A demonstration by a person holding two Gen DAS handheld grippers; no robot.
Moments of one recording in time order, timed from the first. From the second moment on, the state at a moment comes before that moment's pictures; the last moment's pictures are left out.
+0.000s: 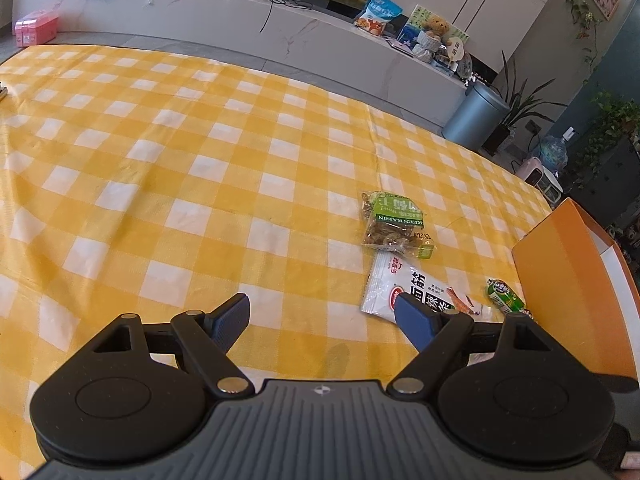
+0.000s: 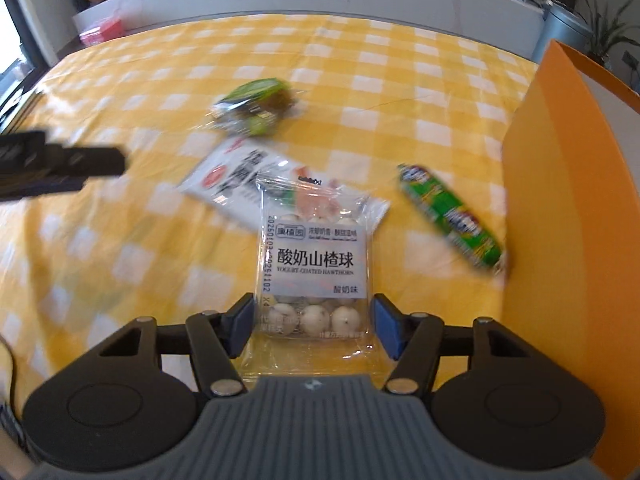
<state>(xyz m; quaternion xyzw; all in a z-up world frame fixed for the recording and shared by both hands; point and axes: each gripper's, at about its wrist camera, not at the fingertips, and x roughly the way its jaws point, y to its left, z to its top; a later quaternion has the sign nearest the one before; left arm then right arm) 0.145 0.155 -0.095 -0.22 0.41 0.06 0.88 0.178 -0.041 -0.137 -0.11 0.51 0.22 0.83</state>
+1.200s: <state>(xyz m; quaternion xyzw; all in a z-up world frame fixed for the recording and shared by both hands) 0.151 0.100 -0.060 -0.14 0.39 0.01 0.91 0.174 -0.080 -0.111 -0.04 0.40 0.19 0.90</state>
